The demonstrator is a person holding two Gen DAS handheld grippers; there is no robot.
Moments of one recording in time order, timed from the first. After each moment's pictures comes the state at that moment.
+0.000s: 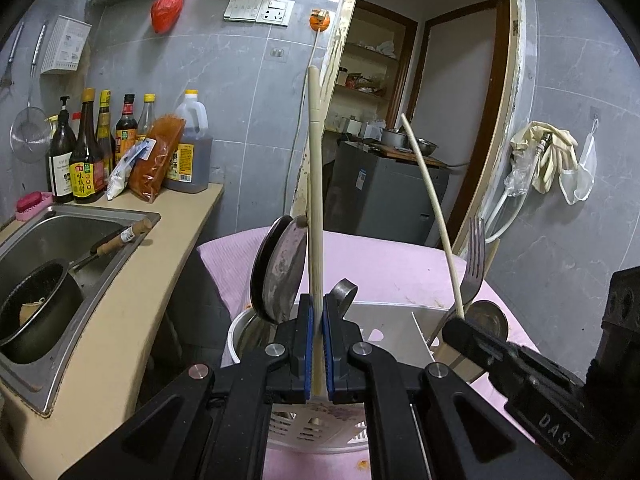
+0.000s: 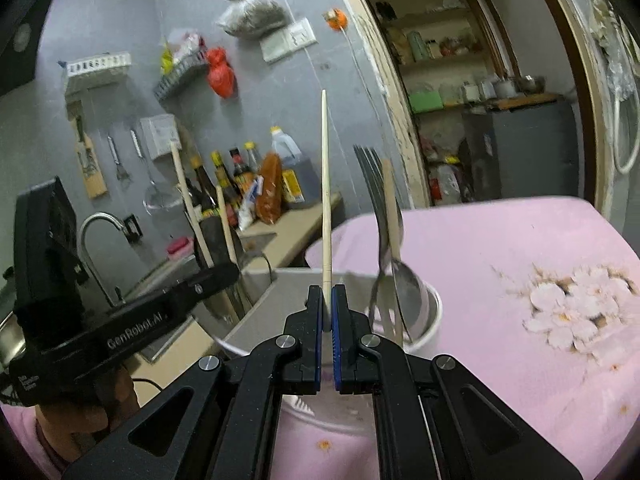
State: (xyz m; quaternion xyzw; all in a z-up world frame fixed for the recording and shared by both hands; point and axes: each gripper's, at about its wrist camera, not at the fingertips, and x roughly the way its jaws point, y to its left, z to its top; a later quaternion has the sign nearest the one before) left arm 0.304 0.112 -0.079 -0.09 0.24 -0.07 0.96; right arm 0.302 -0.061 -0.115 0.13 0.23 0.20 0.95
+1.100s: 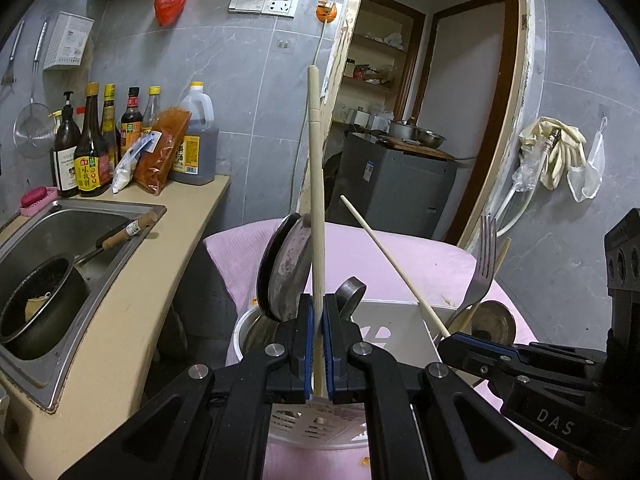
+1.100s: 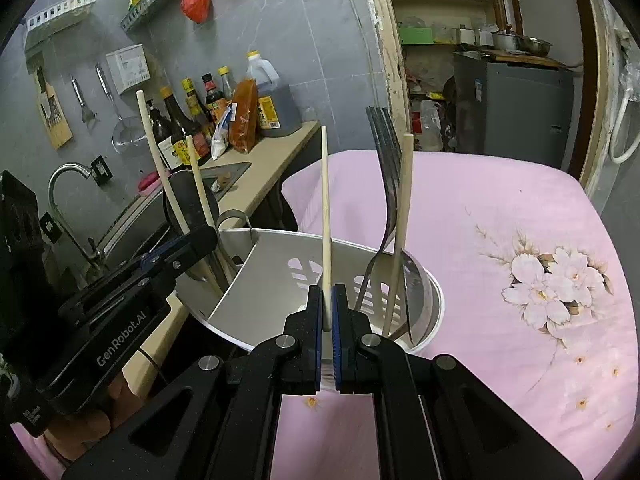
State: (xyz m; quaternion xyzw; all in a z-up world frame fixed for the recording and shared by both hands) left arm 0.307 0.112 -0.078 -0.09 0.26 -0.06 0.96; right arm 0.326 -0.036 -0.096 0.07 0.37 0.16 0.91
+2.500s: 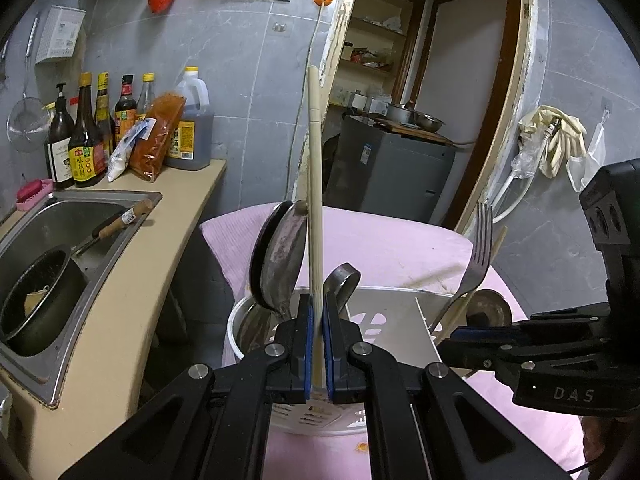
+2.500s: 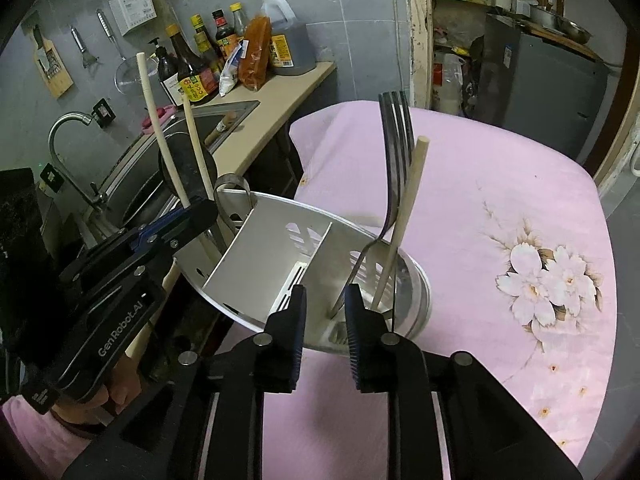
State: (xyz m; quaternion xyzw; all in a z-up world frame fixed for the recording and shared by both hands) left arm 0.309 0.110 -0.077 -0.09 0.30 -0.07 0.95; right arm 0.350 -0.034 -0.085 0.01 0.48 0.20 0.86
